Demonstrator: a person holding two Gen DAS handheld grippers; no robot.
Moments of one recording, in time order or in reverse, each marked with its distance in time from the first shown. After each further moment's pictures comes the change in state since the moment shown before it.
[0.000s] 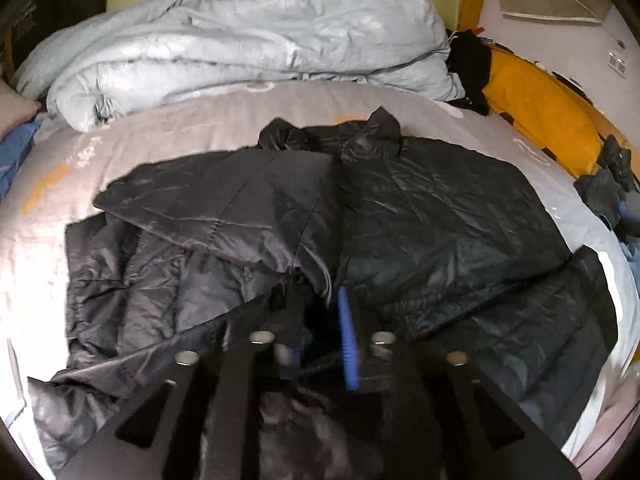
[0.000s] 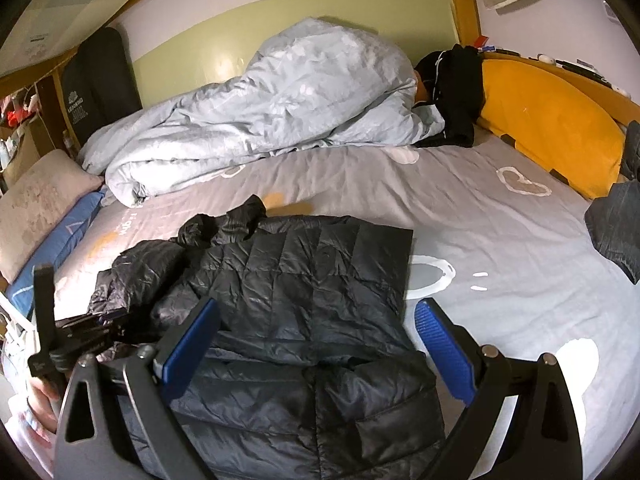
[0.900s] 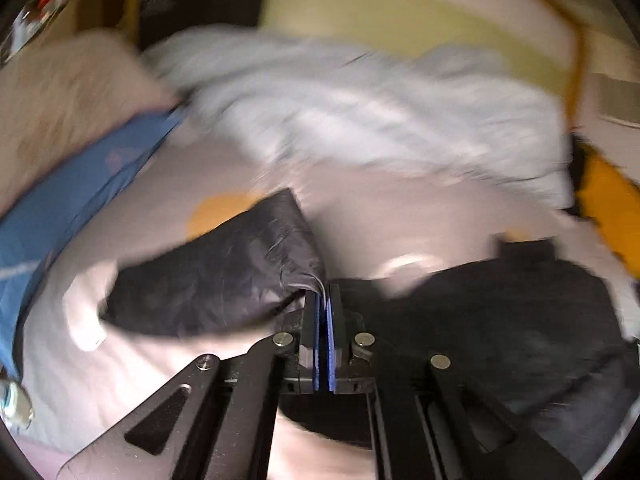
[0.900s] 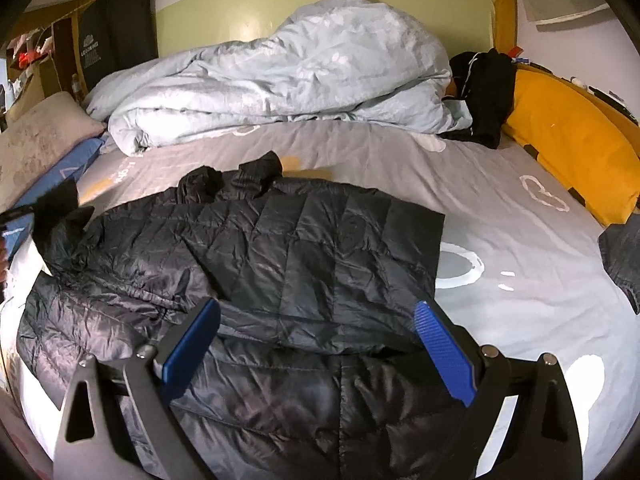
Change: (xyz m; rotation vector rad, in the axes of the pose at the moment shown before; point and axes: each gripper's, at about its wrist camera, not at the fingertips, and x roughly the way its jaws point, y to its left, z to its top) left arm -0.096 0.242 0.026 -0.189 -0.218 0.193; right arm 0.037 0.035 -0.020 -0.147 0.070 -0.042
